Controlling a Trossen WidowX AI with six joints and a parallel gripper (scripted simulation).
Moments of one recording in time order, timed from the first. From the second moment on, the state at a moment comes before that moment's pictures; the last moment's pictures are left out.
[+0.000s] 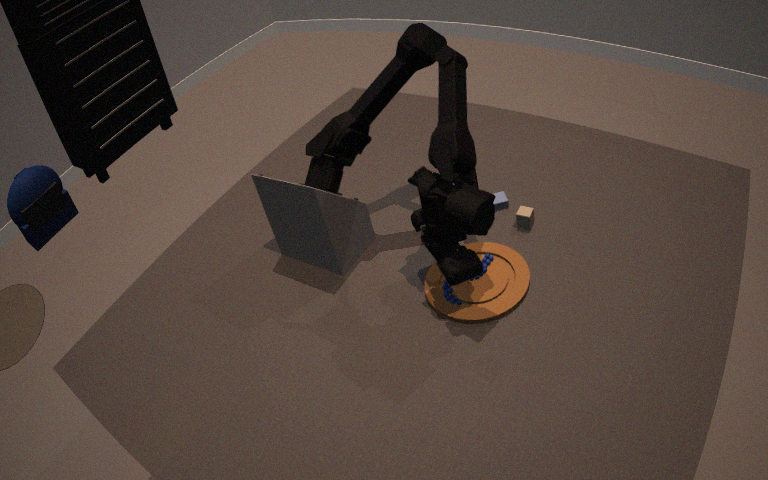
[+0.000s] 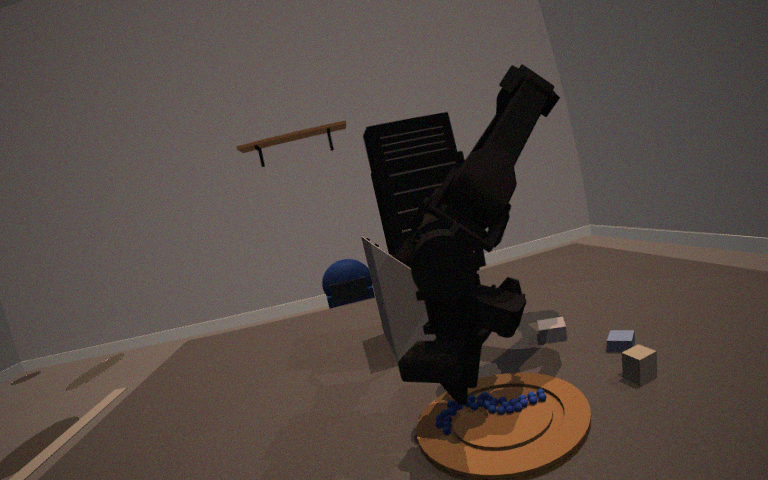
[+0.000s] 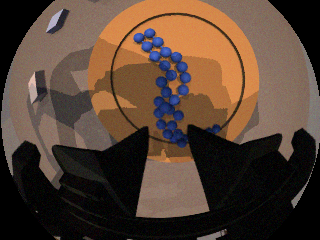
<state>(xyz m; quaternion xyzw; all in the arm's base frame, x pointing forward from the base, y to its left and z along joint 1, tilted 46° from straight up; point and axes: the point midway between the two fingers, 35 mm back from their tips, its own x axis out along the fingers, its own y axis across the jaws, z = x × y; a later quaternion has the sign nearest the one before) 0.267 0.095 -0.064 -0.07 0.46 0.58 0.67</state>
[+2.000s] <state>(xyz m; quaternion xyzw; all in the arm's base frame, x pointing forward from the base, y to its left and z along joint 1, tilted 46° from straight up) 0.270 0.102 -0.049 0.00 0.51 0.52 0.68</state>
